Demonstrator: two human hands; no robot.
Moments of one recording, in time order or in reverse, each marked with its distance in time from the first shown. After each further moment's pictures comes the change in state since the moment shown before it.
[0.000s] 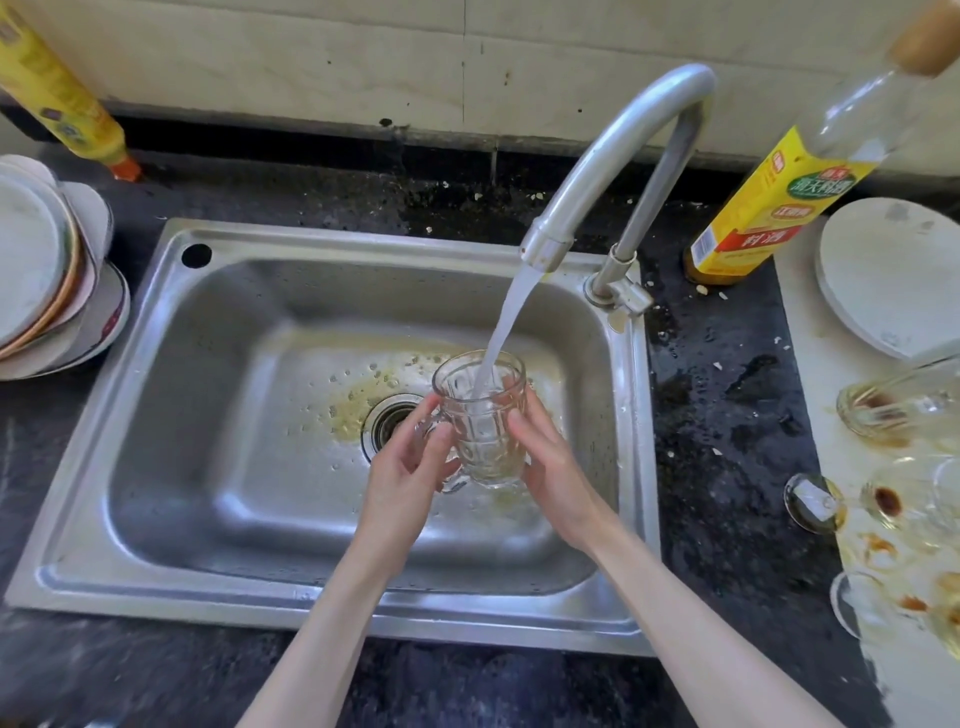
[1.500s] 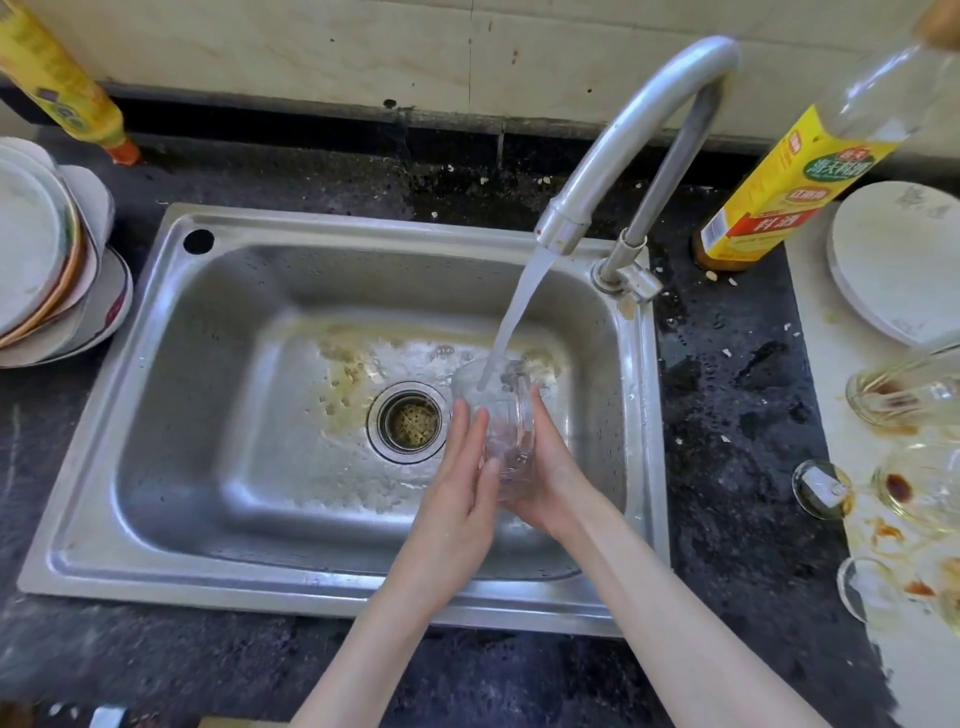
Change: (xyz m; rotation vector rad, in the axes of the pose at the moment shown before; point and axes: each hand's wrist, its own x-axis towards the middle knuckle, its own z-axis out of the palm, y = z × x) left_hand -0.023 -0.014 0.017 0.478 -0.212 0.132; right_hand 0.000 -0.016 0.020 0.490 0.099 0.491
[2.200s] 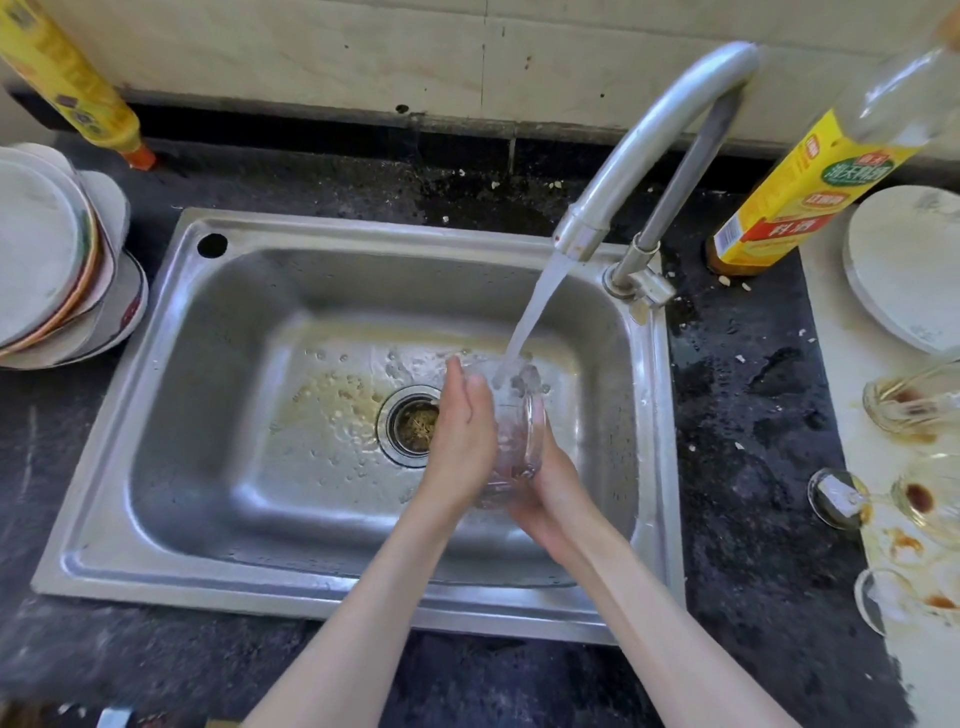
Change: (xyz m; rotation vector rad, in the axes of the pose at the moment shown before) left_hand 0.060 0.013 -0.005 -0.085 0.214 -0.177; right_hand 0.005 0.014 0.003 -0.087 -0.072 -0.278
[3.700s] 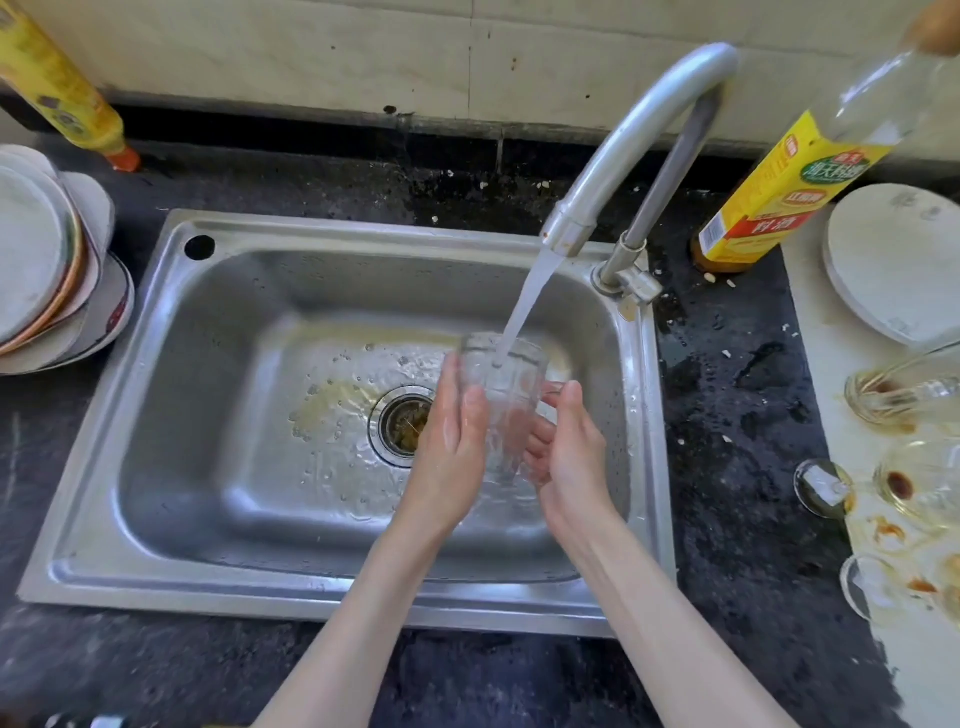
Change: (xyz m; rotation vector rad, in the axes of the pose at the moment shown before) left_hand -0.020 -0.003 -0.014 -0.025 -0.037 0.164; right_hand -0.014 -0.016 0.001 -0.082 0.354 -0.303
